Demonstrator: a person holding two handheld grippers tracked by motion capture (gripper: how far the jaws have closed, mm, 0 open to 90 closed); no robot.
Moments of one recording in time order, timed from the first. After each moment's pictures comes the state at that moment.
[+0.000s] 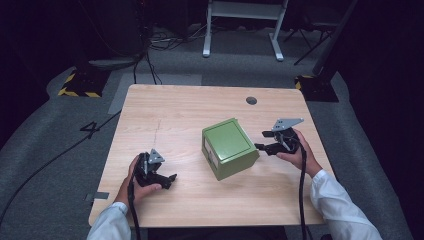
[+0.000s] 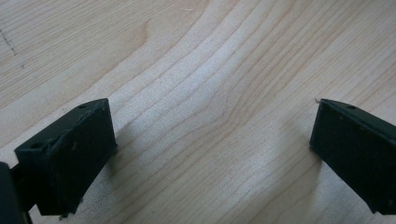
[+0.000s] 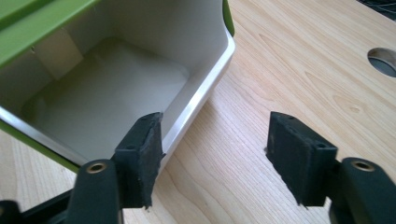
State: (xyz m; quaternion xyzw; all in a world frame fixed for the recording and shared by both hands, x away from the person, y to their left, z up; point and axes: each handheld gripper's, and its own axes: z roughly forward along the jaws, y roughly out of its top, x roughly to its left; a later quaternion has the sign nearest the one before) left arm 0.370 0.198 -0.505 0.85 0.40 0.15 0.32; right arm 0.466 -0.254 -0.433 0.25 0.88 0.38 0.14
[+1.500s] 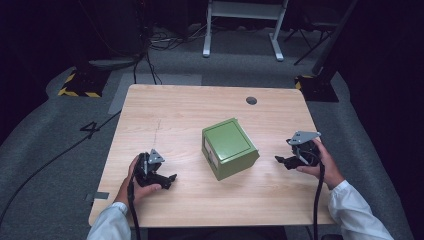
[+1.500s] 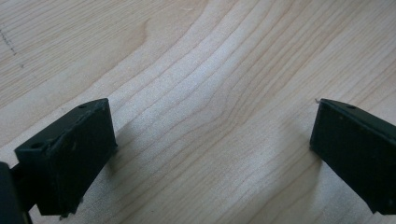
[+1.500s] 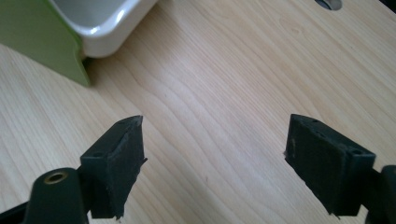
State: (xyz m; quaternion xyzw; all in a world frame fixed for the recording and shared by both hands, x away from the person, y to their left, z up) left arm 0.369 0.198 -0.506 0.85 0.40 0.14 0.32; right arm 0.427 -0.307 -0.439 0.27 0.89 0.29 0.21
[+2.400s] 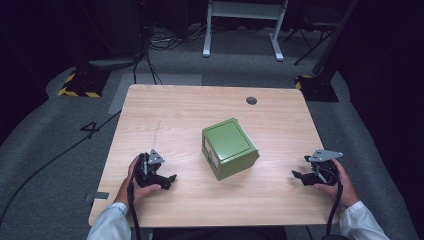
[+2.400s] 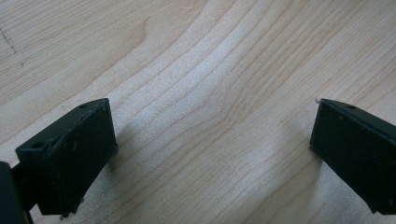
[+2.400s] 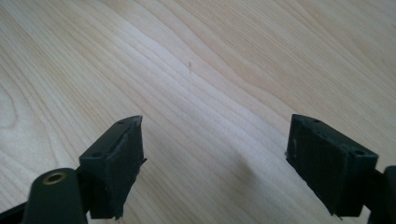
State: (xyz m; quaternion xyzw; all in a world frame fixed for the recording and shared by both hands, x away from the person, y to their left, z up) left arm 0.368 0.199 -0.505 0.85 0.40 0.15 0.32; right arm 0.389 -0.371 -0.480 0.33 0.87 0.30 0.20
